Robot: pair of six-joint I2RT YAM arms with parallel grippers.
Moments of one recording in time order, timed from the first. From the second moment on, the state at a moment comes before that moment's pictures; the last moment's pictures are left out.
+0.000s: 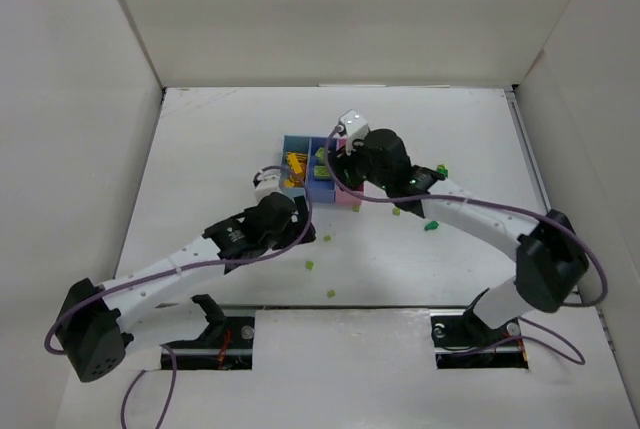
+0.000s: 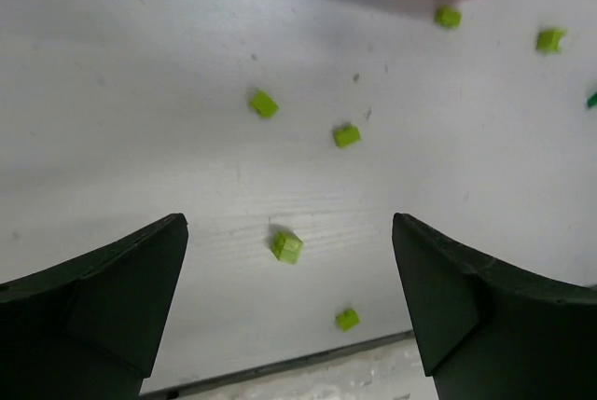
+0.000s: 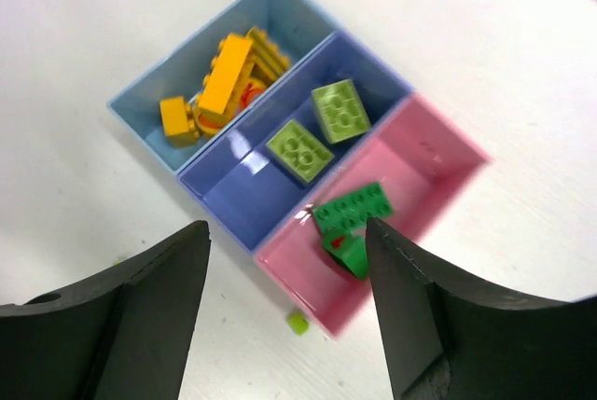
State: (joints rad) left arm -0.82 1.01 0.68 -0.49 -0.29 -0.88; right arm 0.74 1.56 1.13 0.00 0.05 -0.06
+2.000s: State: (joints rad) left arm -0.81 1.50 1.23 -0.46 -0.60 -0.71; right arm 0.70 0.91 0.76 -0.30 0.45 0.24
